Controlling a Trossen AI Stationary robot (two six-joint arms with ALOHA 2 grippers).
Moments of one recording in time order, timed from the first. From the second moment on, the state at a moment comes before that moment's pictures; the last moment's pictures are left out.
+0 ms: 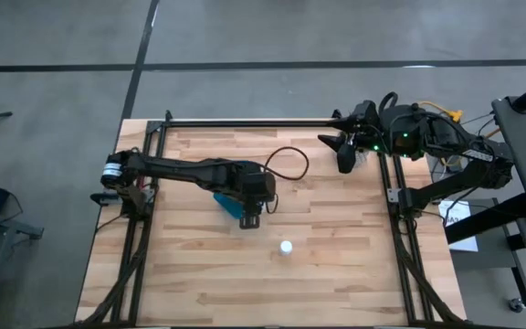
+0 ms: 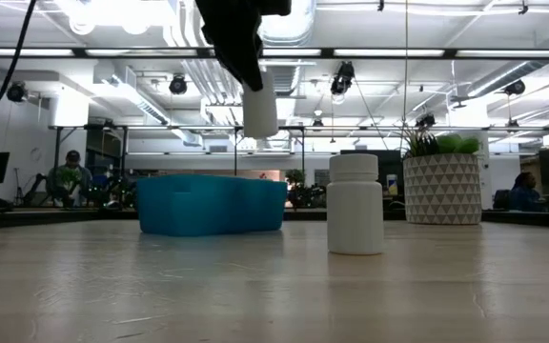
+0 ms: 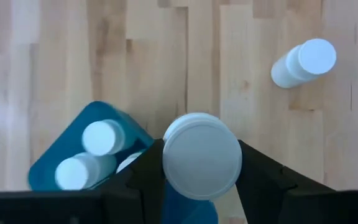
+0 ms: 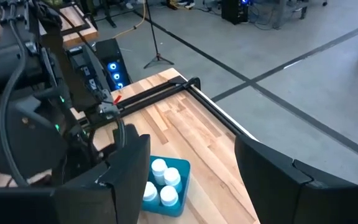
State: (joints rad) left arm -0.07 1.76 1.65 -1.00 -0.11 -0.05; right arm -0.02 1.18 1.58 -0.80 0.38 0.34
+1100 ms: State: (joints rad) left arm 0.00 1.46 1.24 -0.93 -0.13 -0.22; right arm -0.02 1.18 1.53 -0.70 0.33 0.35
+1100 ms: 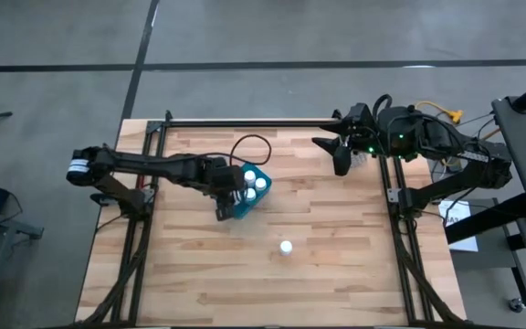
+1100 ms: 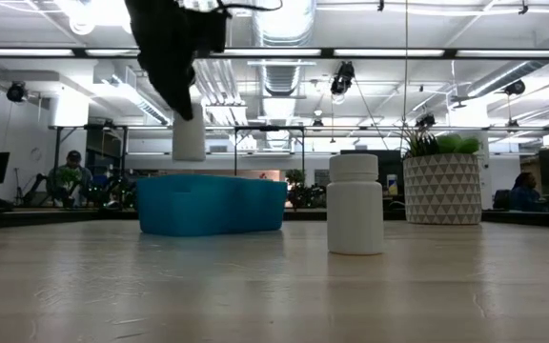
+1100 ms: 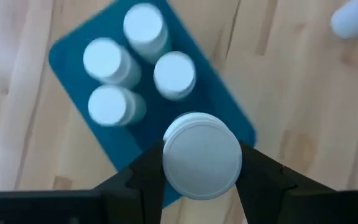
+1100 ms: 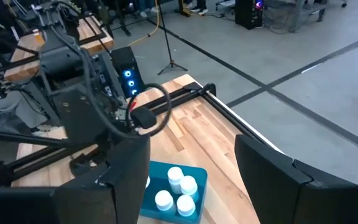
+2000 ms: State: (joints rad) left arm 0.11 1.46 1.02 -0.75 -0.08 -0.20; right arm -0.02 1.18 1.50 -0.69 0.33 0.39
